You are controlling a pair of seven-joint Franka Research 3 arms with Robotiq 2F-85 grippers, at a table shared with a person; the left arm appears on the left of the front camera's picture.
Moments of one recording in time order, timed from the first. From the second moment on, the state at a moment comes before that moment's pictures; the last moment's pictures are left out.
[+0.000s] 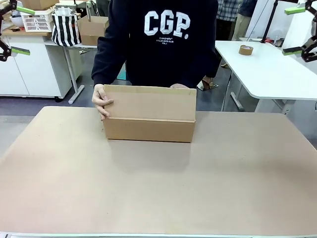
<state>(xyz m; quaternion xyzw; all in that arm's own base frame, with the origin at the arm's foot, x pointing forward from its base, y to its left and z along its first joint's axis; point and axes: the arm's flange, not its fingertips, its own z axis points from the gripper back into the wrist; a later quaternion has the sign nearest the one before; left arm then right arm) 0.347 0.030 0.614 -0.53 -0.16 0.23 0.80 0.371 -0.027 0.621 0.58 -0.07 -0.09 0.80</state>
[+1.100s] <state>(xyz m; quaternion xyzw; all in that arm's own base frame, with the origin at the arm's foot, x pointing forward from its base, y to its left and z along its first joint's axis) 0.347 0.030 0.614 -0.53 -0.16 0.23 0.80 0.371 -0.027 0.621 0.58 -0.07 -0.09 0.80</state>
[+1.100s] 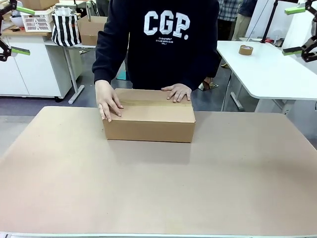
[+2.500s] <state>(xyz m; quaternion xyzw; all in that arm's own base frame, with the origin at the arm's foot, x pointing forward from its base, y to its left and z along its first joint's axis) 0.347 0.030 0.614 -0.53 -0.16 0.23 0.80 0.371 -0.027 0.621 0.58 -0.07 -0.09 0.80</state>
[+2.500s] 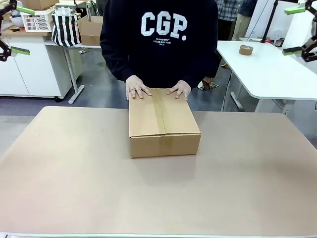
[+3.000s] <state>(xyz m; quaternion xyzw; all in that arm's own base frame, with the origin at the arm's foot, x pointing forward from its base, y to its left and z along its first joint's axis) 0.347 0.030 0.614 -0.53 -0.16 0.23 0.80 0.371 -0.027 0.621 0.58 -0.07 -0.09 0.80</state>
